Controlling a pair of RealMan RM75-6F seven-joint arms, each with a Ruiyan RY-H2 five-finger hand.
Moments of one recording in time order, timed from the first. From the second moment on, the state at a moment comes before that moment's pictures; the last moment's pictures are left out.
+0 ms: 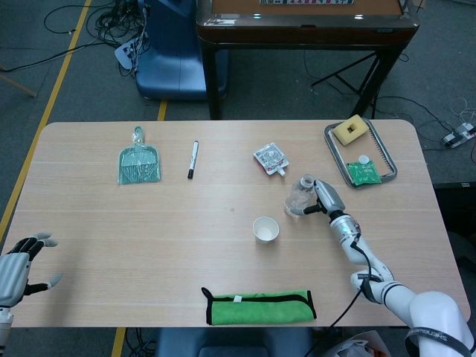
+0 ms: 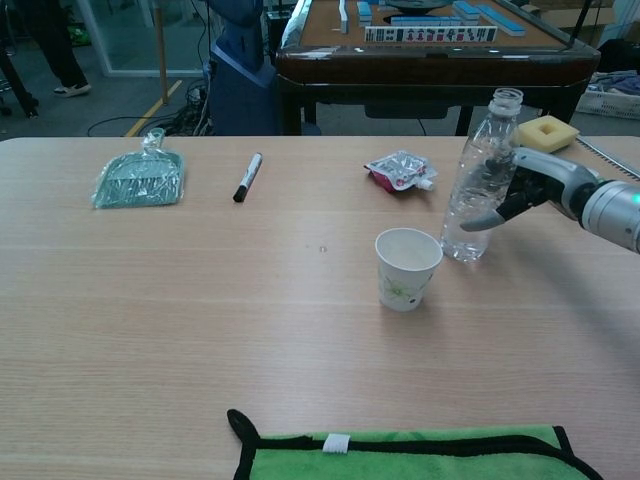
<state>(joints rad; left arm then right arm) -0.10 -1.07 -0.04 -1.67 1.41 1.41 0.02 0.73 -1.78 0.17 -0.70 -1.38 0.77 0.90</state>
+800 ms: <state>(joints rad) -0.10 -1.06 -0.05 -1.68 1.41 1.41 0.01 0.74 -1.67 0.20 -0.88 -1.34 0.78 0.54</state>
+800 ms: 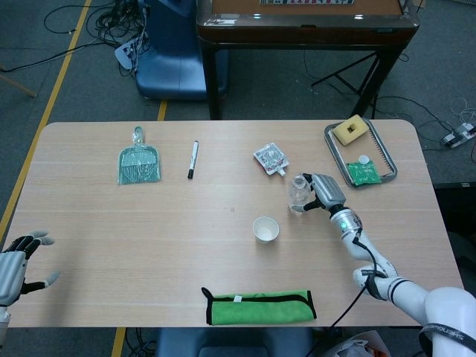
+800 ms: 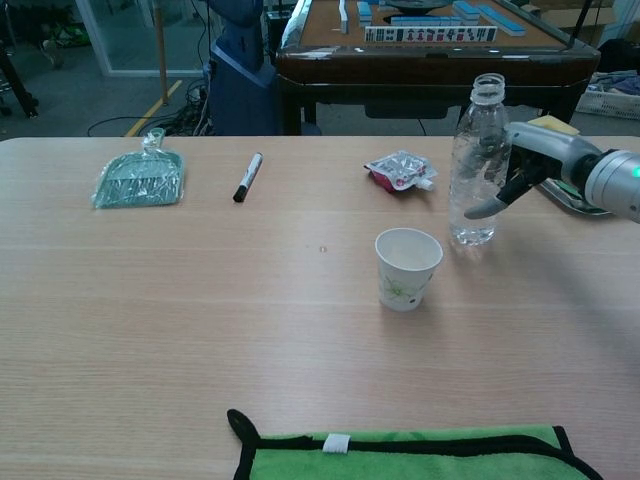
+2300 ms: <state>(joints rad) -0.10 -1.03 -0.06 -1.70 1.40 1.43 0.01 0.87 -1.39 0.09 -1.43 -0.80 0.82 -0.67</state>
